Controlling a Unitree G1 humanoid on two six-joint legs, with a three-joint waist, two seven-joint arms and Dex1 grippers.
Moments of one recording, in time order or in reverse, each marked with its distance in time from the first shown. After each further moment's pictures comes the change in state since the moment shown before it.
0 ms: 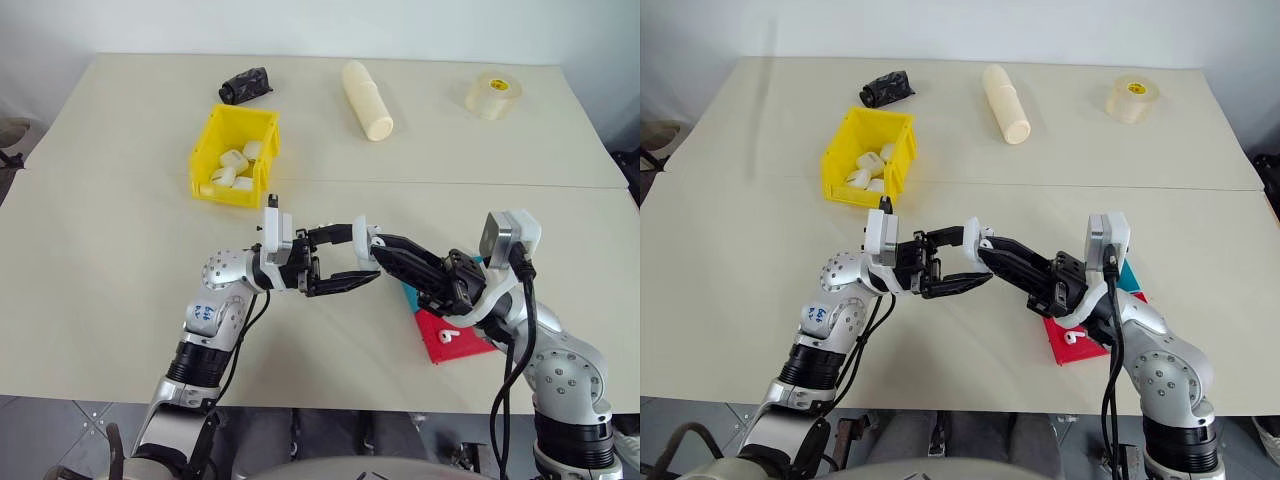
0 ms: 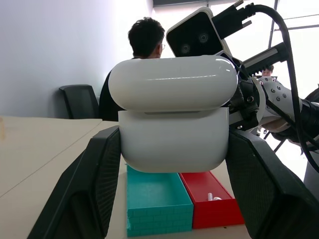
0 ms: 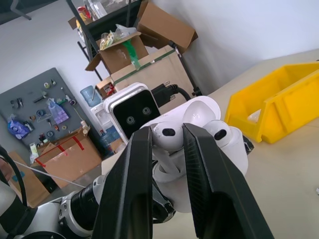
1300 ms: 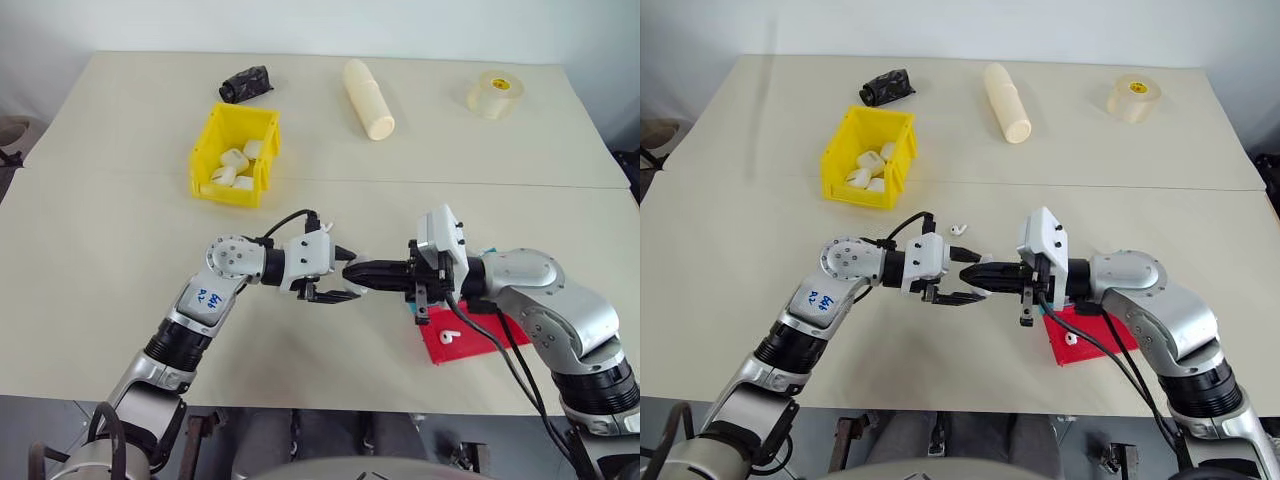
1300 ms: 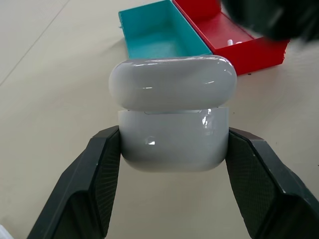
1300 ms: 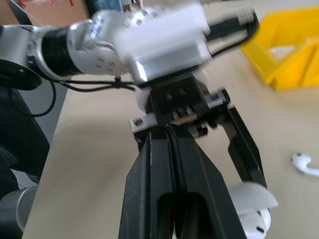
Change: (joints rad) left arm -0.112 0.214 -0.200 -0.030 0.396 0.065 0.079; right arm -0.285 -0.268 0.251 0.108 -0.405 -0.021 0.211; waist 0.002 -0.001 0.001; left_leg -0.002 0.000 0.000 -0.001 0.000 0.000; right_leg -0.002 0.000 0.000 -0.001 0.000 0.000
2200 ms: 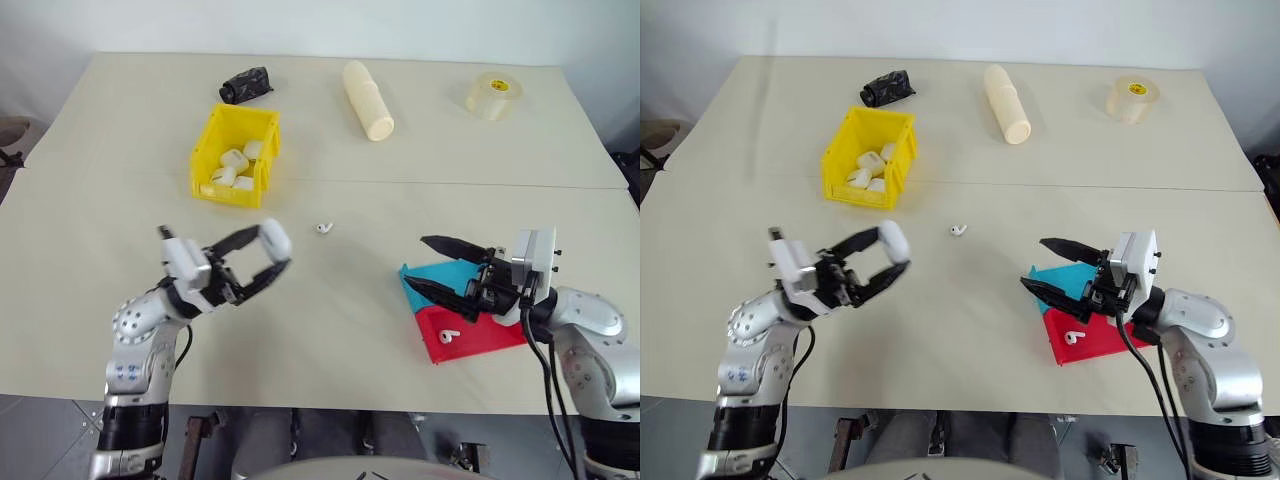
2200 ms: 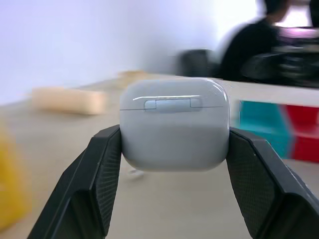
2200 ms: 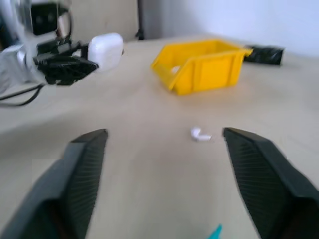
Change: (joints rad) left arm 0.532 -0.102 0.538 -0.196 -0.337 -0.154 0.281; right arm 0.345 0.124 -0.325 0.034 -0.052 -0.375 0.015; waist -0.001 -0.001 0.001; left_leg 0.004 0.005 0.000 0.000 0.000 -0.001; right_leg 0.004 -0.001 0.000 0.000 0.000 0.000
